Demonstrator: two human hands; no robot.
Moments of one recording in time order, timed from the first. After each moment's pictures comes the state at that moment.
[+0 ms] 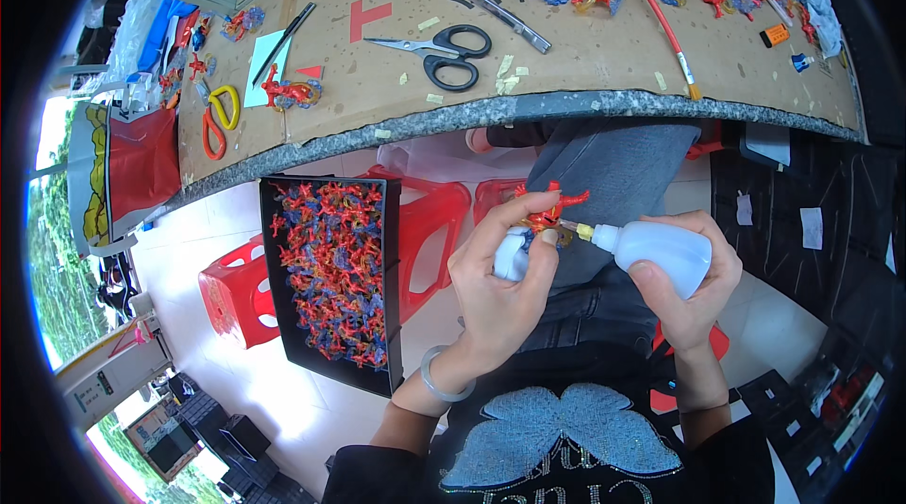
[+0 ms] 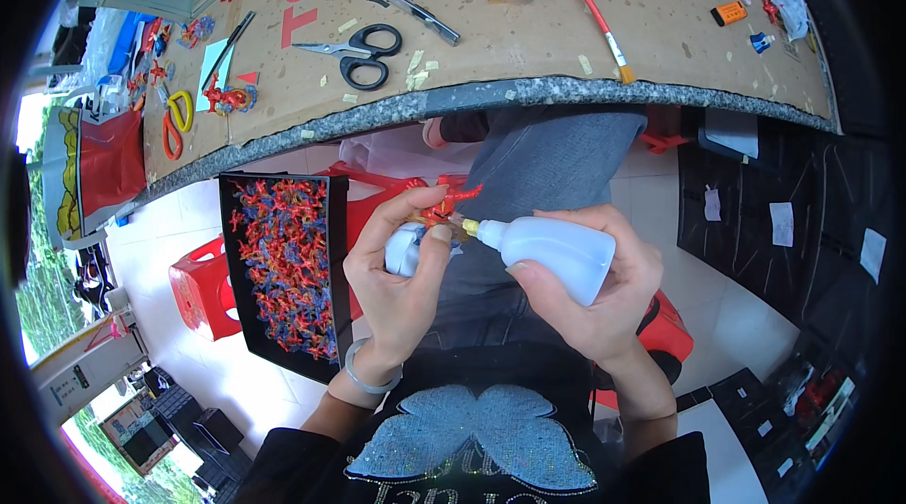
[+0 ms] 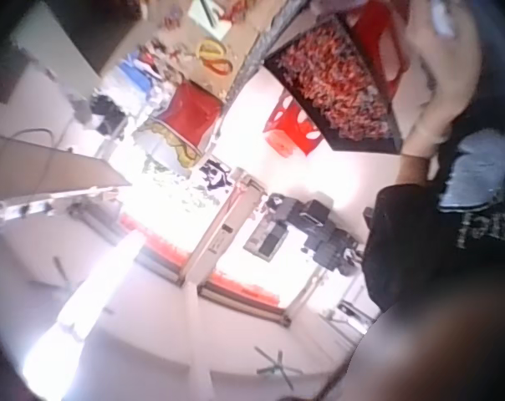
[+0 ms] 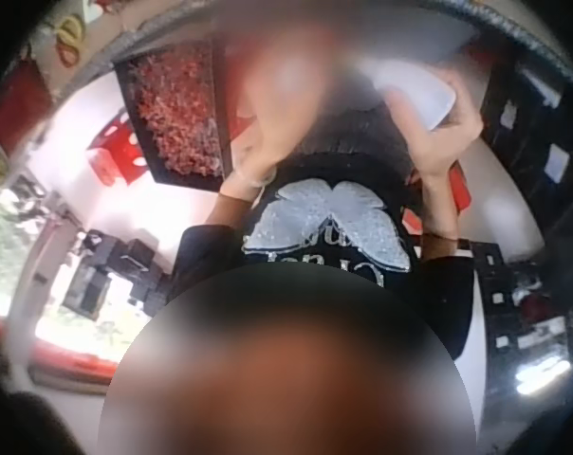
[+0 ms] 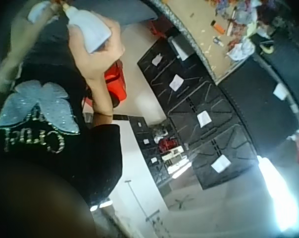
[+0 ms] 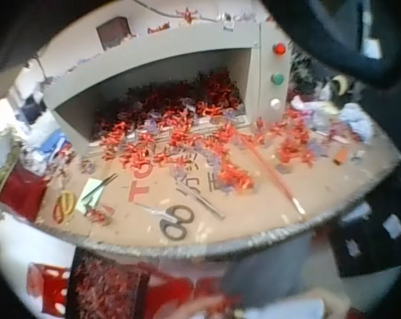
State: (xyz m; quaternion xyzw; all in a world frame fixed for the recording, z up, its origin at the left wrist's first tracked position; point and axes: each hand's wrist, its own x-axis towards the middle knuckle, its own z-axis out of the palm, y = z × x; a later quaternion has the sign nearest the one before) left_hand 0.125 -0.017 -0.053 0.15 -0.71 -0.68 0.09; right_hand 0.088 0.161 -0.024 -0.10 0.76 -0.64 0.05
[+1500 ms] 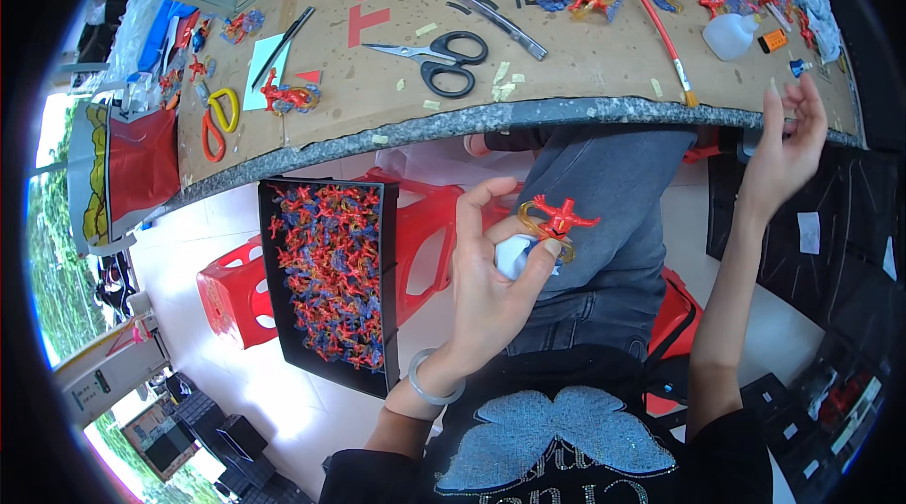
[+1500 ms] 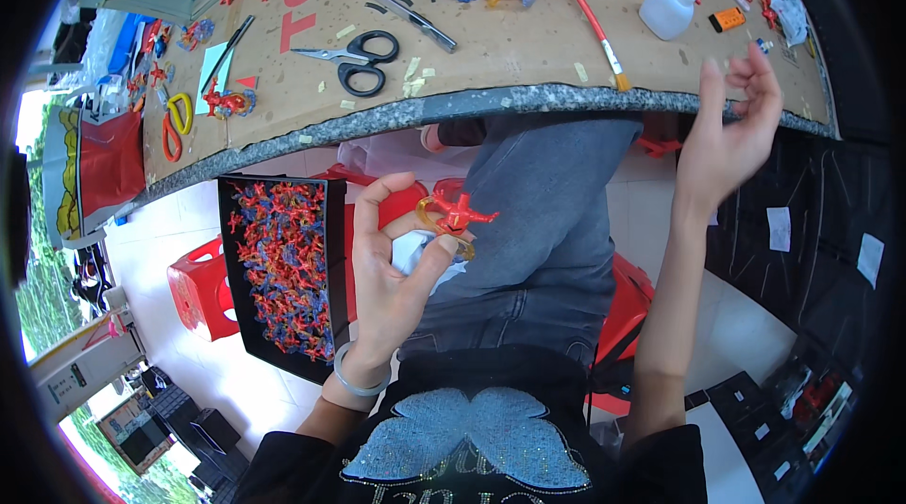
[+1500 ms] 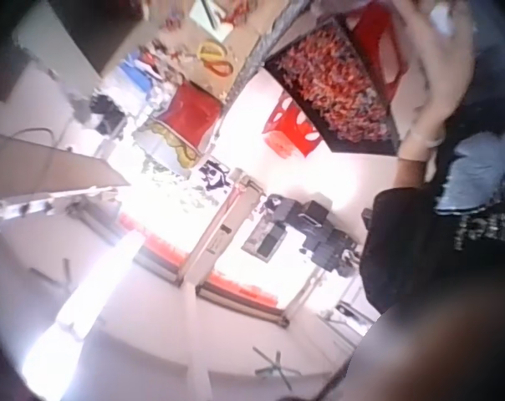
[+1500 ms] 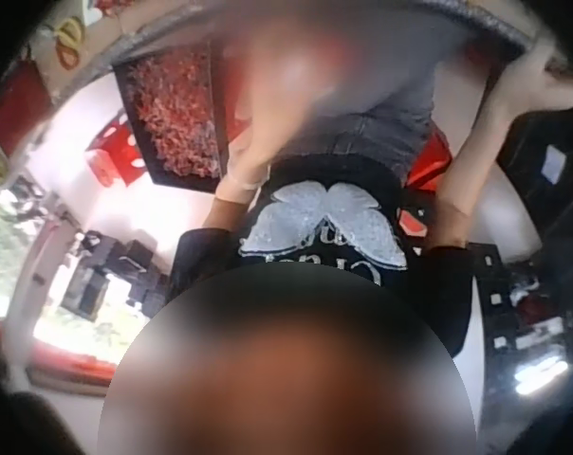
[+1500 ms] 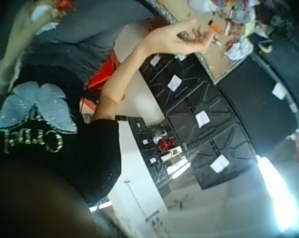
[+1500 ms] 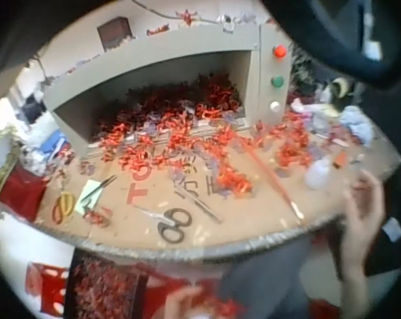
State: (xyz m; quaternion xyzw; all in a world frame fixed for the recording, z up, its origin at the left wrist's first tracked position) left_hand 0.121 -0.023 -0.055 0.15 -0.65 -0.74 0.00; right_hand -0.039 0.222 -0.059 -0.01 0.83 -0.41 -0.37
